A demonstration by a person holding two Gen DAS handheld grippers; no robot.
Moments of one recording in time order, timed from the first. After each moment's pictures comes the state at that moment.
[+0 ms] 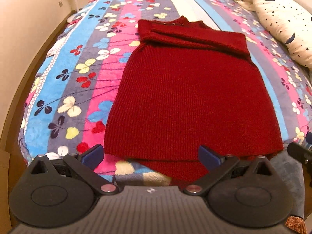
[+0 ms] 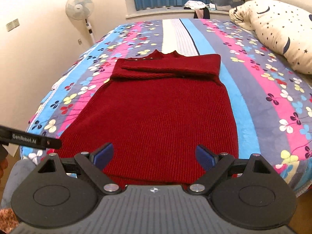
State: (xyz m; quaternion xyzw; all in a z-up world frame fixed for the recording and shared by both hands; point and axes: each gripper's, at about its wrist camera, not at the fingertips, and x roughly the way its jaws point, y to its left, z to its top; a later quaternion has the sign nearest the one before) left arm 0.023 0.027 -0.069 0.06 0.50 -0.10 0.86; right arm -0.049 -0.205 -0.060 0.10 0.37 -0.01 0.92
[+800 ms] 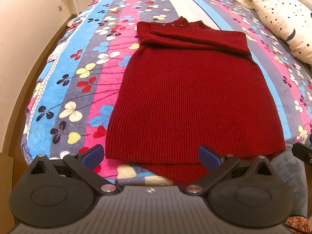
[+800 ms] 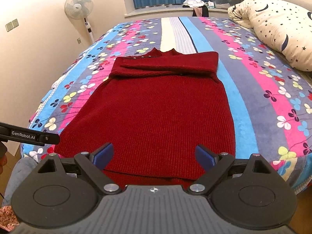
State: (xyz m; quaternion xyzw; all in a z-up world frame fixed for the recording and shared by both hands) left arm 0.032 0.018 -0.072 0.08 0.50 -0.10 0.85; right arm -0.051 -0.214 -0.062 0.10 0.38 -0.02 0.92
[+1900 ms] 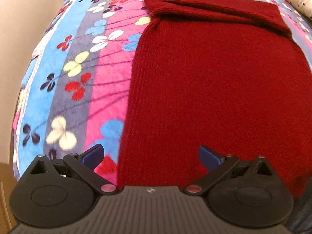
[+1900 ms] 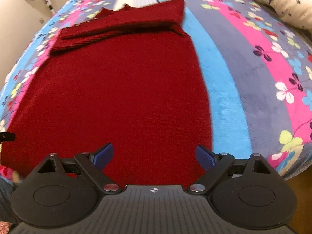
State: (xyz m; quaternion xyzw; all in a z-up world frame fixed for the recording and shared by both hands) left arm 0.164 0.023 -0.173 0.14 0.56 -0.08 0.81; right arm 0.050 -0.319 -0.171 0.15 0.50 -0.08 0.85
